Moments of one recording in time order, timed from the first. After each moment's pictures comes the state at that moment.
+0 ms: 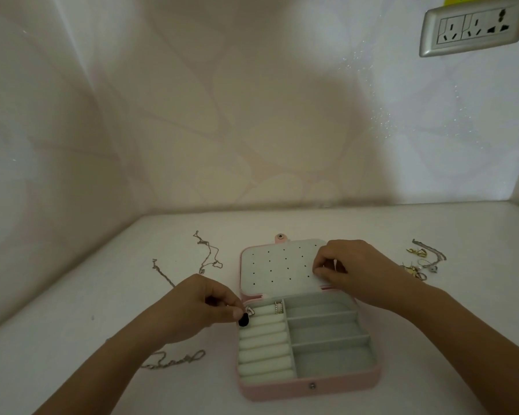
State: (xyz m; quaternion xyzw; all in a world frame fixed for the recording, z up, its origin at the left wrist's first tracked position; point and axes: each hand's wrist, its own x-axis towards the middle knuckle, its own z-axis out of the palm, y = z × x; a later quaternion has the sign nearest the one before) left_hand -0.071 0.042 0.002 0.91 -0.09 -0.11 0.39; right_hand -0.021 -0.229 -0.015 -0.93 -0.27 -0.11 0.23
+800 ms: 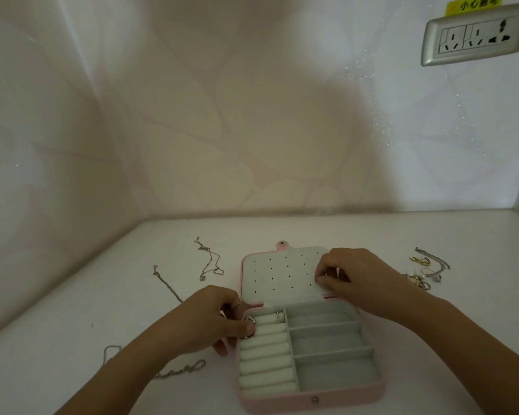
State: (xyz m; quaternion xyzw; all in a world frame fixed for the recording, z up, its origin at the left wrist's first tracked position) left_hand -0.067 0.028 -0.005 0.90 -0.04 -0.15 0.41; right_hand -0.021 -0.230 -0.016 -0.93 -0.26 -0.10 0.23
